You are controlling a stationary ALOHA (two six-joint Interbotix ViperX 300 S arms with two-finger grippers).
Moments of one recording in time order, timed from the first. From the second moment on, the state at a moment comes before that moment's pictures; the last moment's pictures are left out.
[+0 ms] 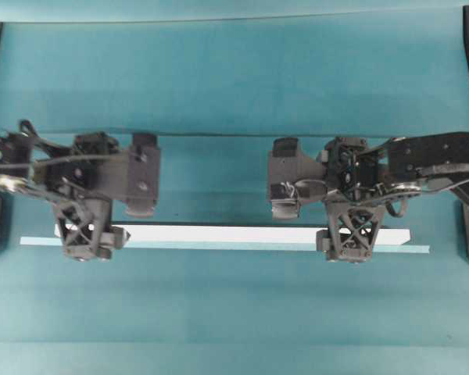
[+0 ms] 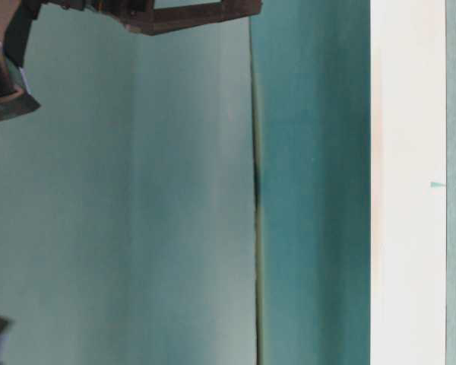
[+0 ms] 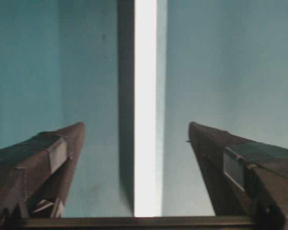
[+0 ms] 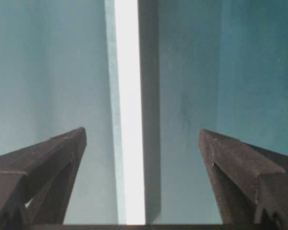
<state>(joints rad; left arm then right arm) -0.01 -0.26 0.65 0.02 0.78 -0.03 0.00 -0.12 0.52 0.02 0.90 0.03</state>
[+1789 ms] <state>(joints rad) -0.02 0.01 0.76 0.02 0.43 -0.08 0.02 0.12 0.62 0.02 0.60 0.07</state>
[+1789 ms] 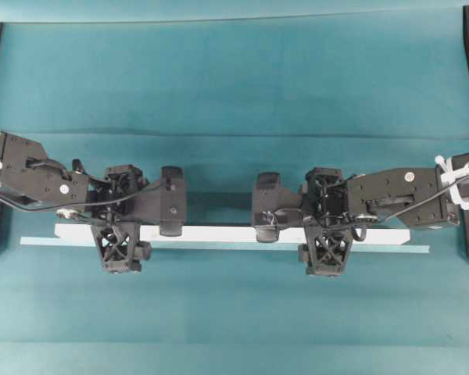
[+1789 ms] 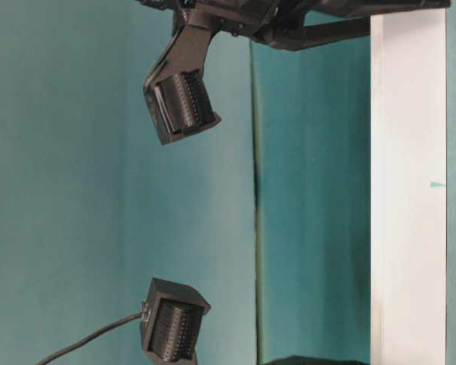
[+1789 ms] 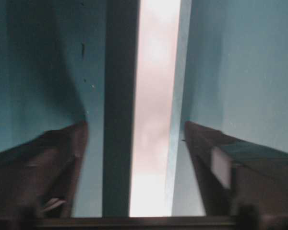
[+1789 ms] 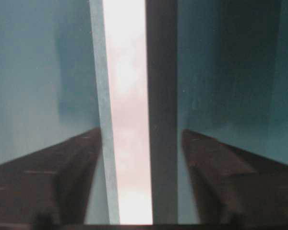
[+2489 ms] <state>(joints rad) -0.02 0.01 0.76 0.02 0.44 -0.07 0.02 0.12 0.61 0.03 0.60 0.09</state>
